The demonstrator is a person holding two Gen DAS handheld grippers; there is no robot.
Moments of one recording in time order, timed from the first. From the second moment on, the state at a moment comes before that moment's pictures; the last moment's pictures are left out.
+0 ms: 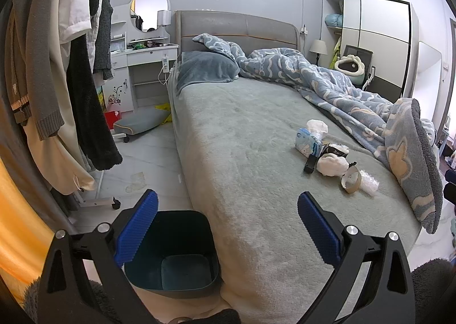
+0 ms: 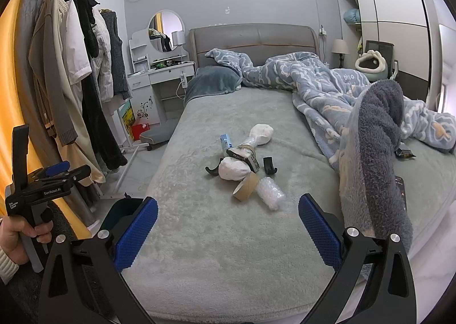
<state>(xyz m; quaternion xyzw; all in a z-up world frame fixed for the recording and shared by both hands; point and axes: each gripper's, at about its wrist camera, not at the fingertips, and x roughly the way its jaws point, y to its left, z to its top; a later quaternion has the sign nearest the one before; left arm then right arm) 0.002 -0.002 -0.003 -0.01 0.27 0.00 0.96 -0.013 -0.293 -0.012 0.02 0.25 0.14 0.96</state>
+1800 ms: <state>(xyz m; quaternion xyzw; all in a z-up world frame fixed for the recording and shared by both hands) -0.001 -0.005 -0.003 -0.01 0.27 0.00 0.96 -0.013 -0.291 -0.012 0.02 0.25 0.14 0.96</state>
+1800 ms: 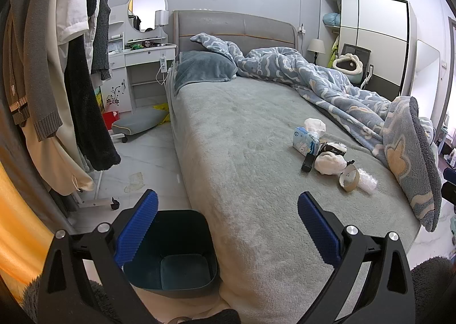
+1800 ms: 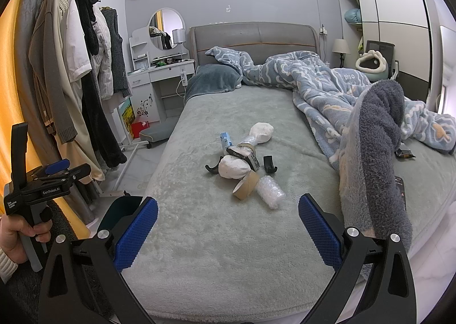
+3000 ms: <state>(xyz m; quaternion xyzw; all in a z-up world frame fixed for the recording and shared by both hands) -0.002 -0.030 -0.013 -0.01 0.27 -0.08 0.96 -0.007 -0.295 -0.016 0.00 0.28 0.13 0.95</state>
